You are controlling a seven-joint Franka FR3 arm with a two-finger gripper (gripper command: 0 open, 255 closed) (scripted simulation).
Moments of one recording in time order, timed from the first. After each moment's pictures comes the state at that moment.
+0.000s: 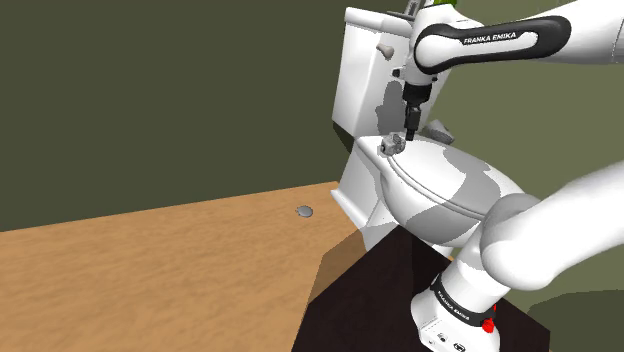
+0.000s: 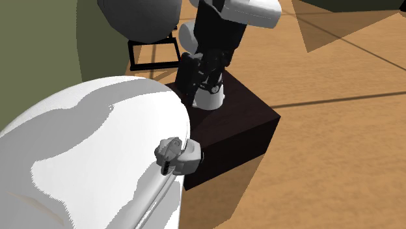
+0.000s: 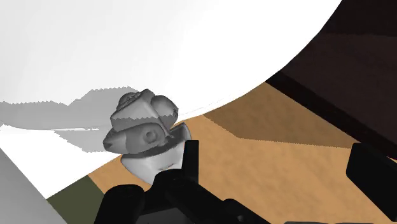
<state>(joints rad) 0.08 -0.46 -0.41 -2.30 -0.41 1.77 -0.72</state>
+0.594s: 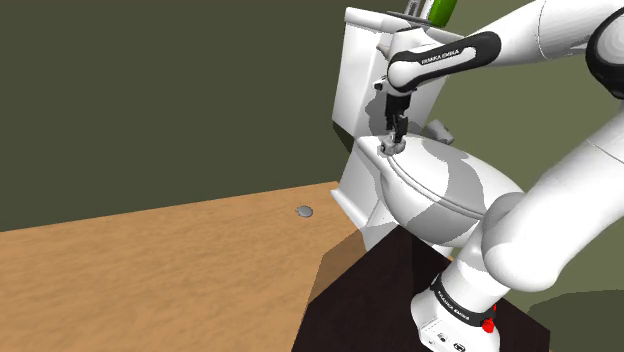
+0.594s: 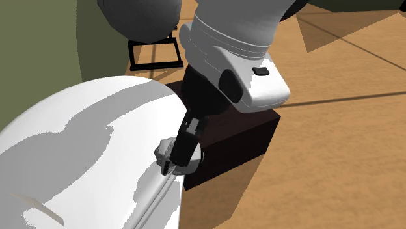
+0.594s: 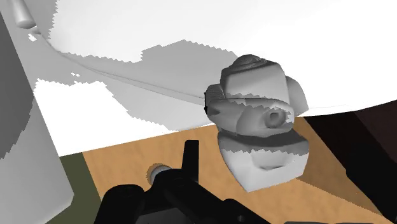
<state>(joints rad) 0.13 -0.17 -0.54 -2.19 -0.44 1.99 -1.08</state>
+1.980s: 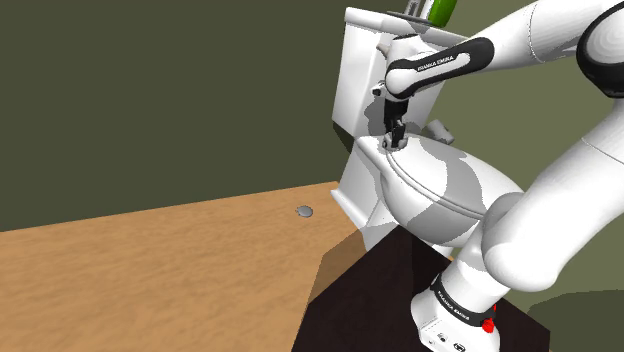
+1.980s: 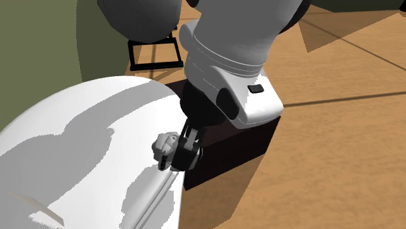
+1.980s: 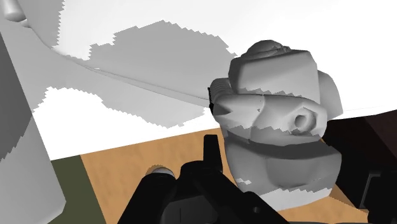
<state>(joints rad) 0.13 -0.15 -0.56 -2.21 -0.44 2.04 -1.09</state>
